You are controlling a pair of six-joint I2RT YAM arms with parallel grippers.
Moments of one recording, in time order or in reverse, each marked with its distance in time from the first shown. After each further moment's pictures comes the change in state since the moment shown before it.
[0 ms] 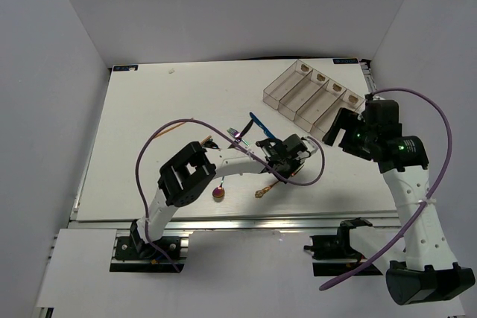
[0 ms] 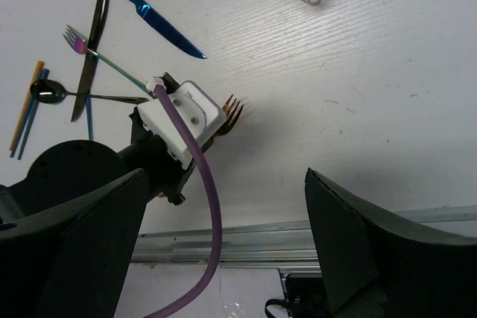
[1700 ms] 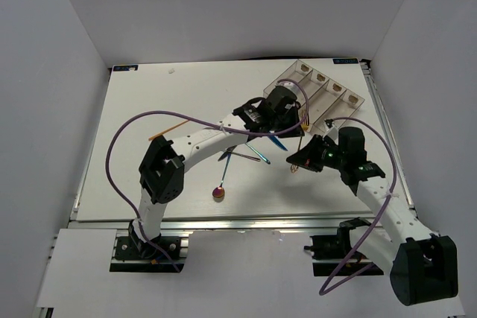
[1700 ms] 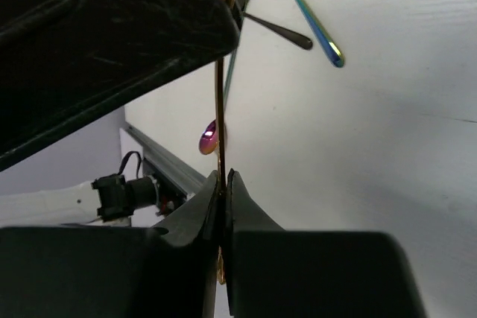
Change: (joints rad) left arm 0.143 -0.136 0.248 -0.042 0.076 -0.688; right arm 0.065 -0.005 -0.654 0.847 -0.611 0.310
